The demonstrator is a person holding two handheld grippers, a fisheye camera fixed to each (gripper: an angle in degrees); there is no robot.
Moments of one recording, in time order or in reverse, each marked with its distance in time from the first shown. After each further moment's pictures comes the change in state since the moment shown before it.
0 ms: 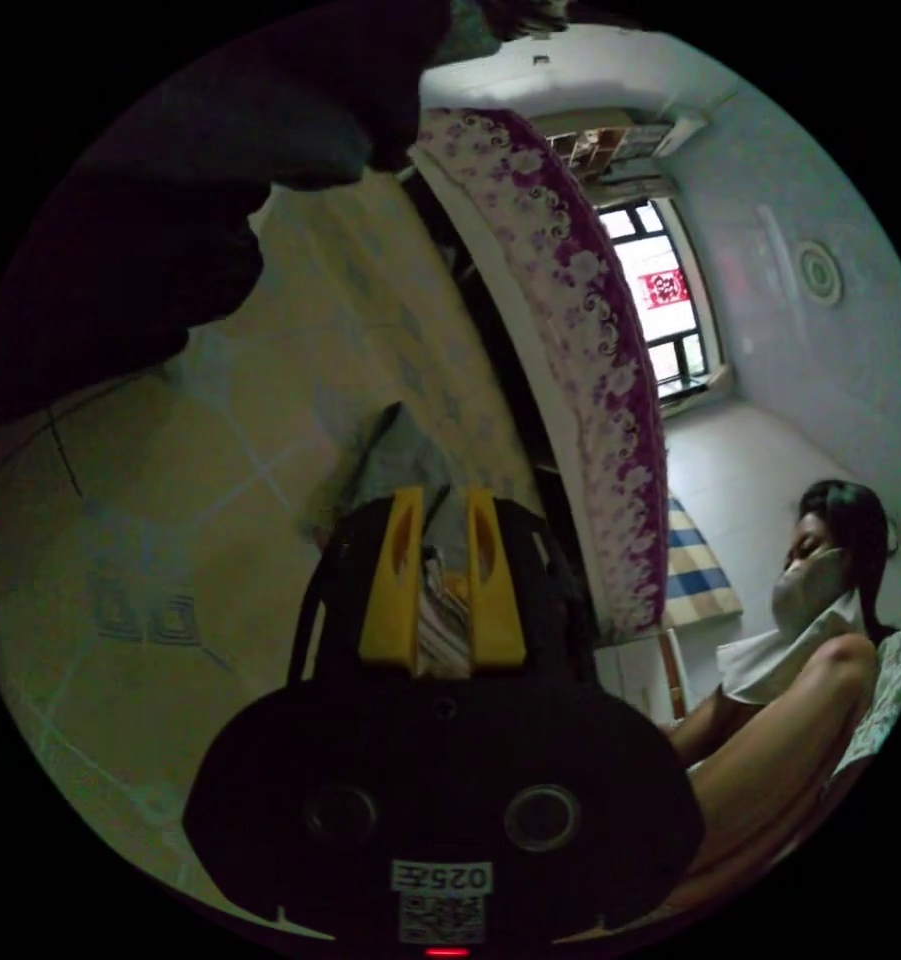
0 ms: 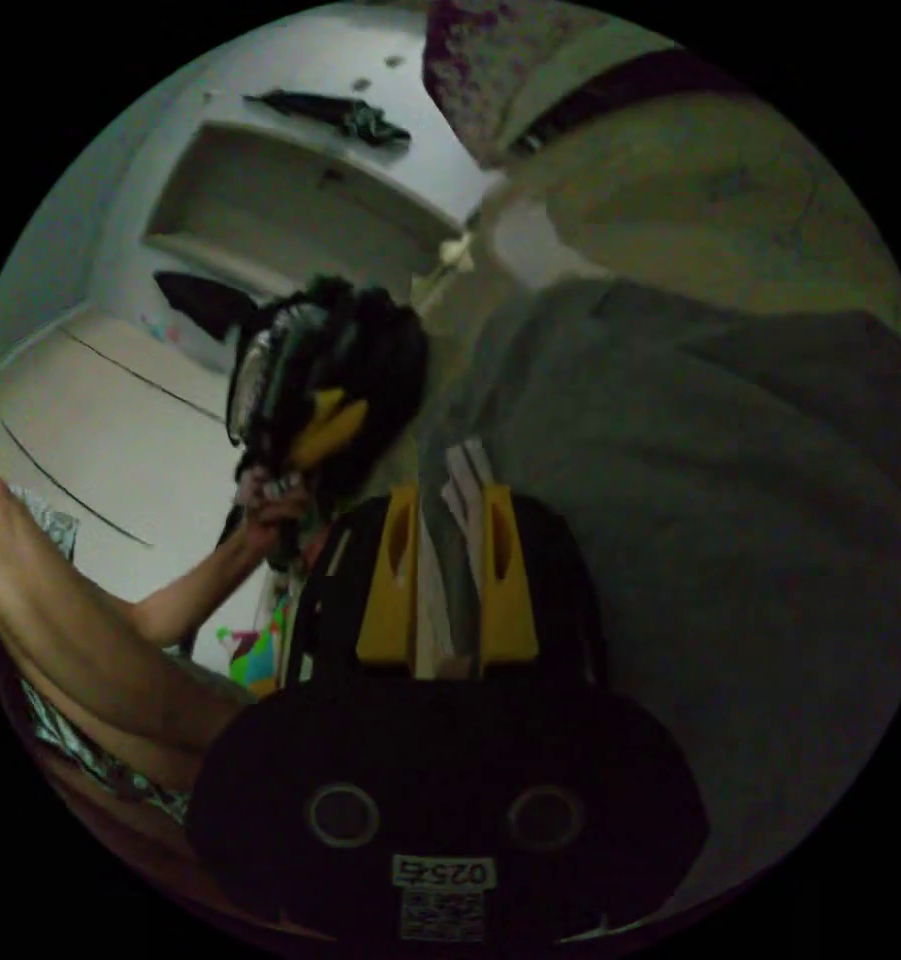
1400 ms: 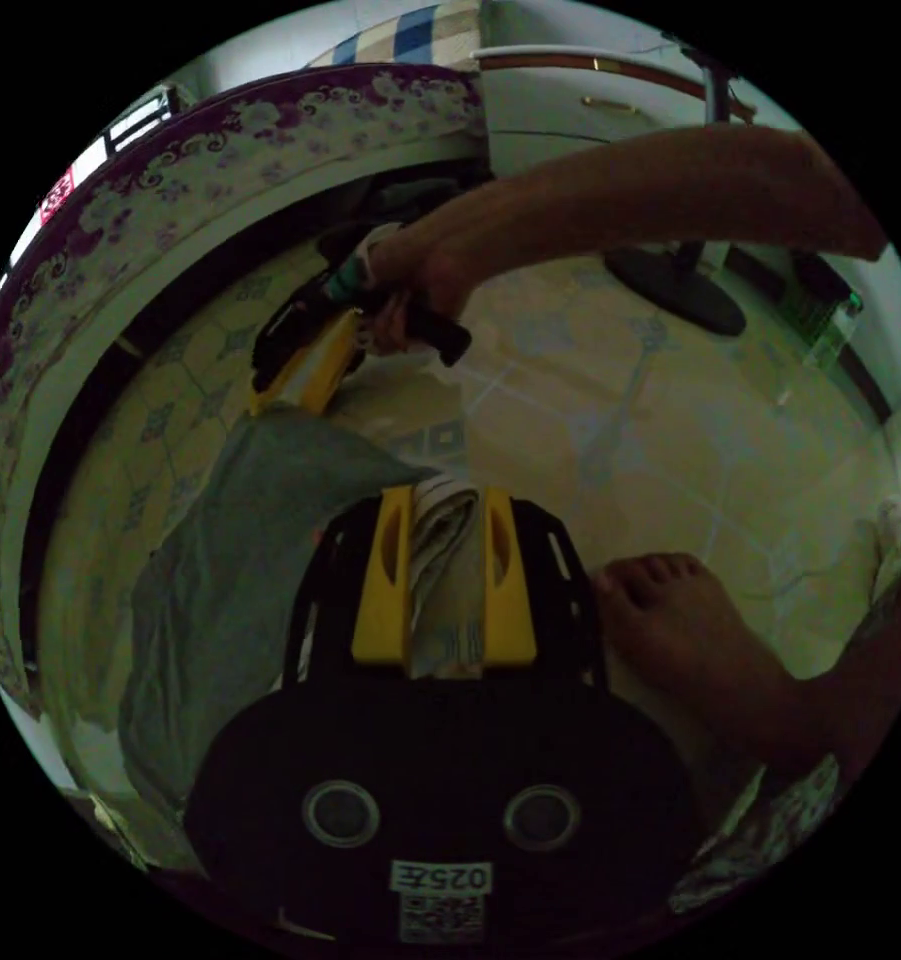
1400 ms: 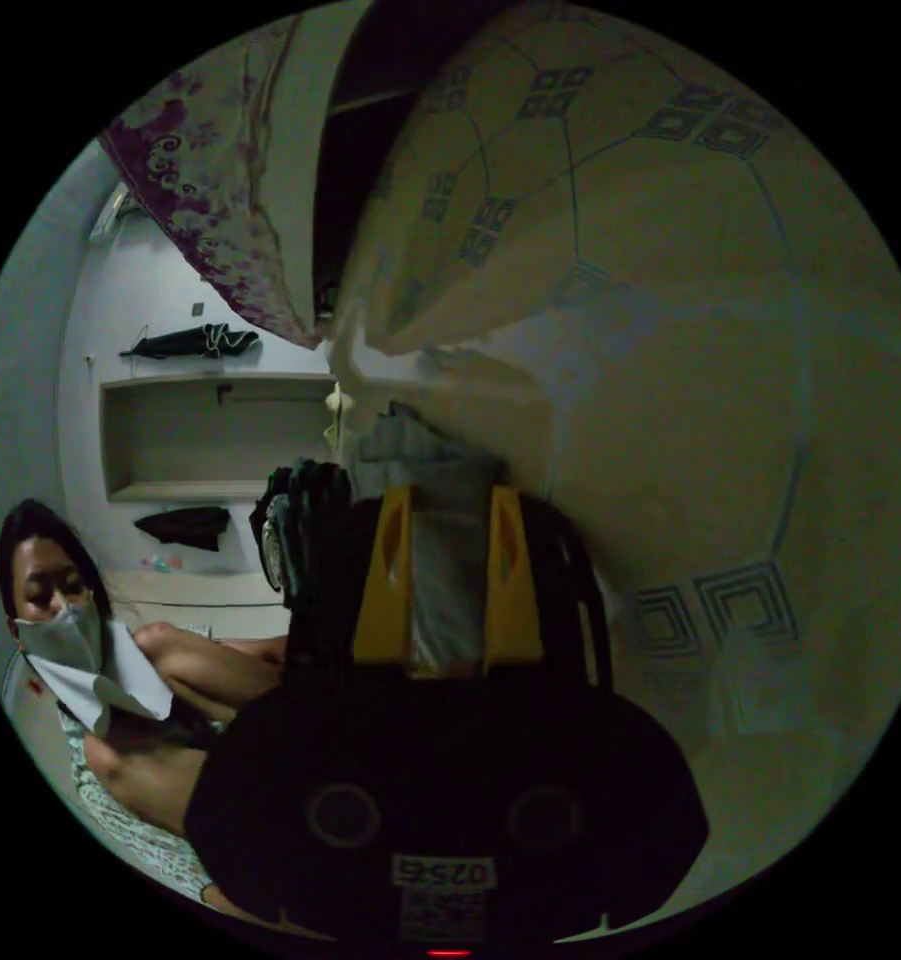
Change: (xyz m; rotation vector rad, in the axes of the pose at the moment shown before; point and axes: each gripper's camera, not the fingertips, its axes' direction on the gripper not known) left arm 0.230 0.426 0.304 -0.744 -0.211 1.507; right arm 0.166 0.179 -0.378 0.280 -0.002 0.602
